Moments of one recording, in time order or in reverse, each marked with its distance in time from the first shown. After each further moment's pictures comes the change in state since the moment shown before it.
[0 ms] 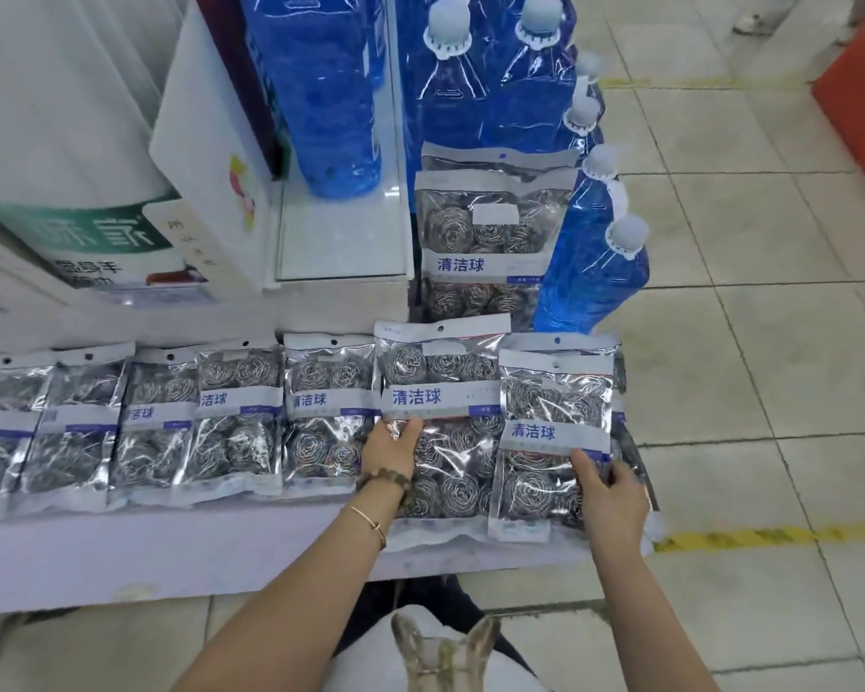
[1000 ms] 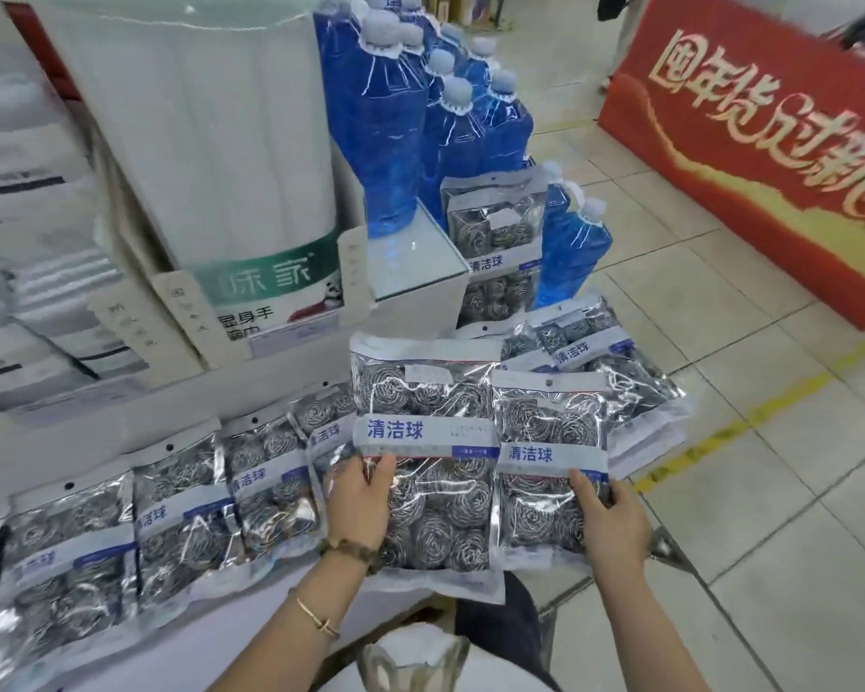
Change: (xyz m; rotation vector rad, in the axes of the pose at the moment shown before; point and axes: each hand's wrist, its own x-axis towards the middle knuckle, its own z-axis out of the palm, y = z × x) left_hand 0.012 -0.103 -0.238 0.035 -0.152 0.594; right_hand -0.240 -0.018 0.128 0.193 0.337 0.078
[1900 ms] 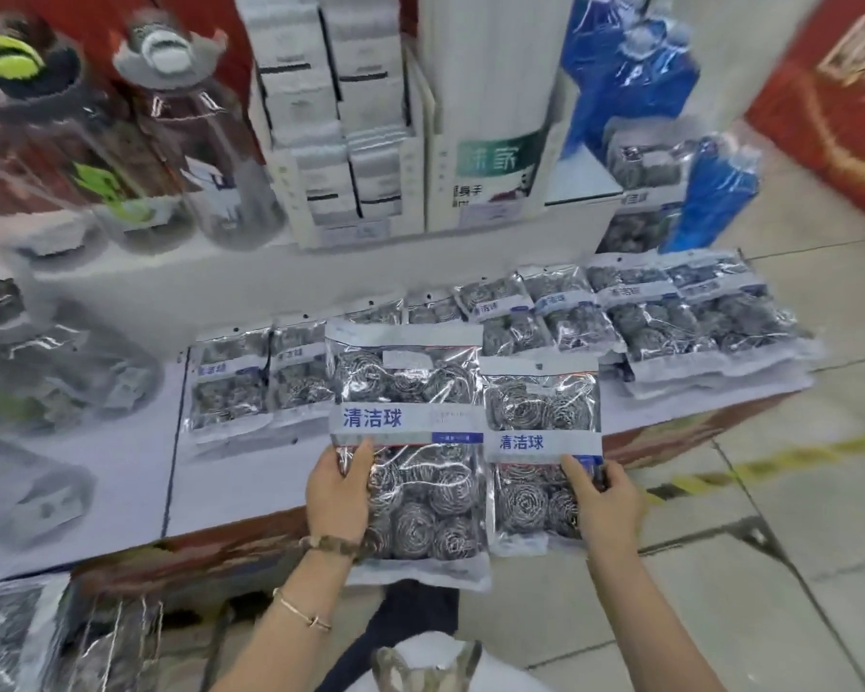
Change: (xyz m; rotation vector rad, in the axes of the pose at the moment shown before) left_hand -0.202 -0.145 -0.190 -0.146 0.380 -0.139; right_hand -0.237 0.060 0.032 -0.008 -0.235 -0.115
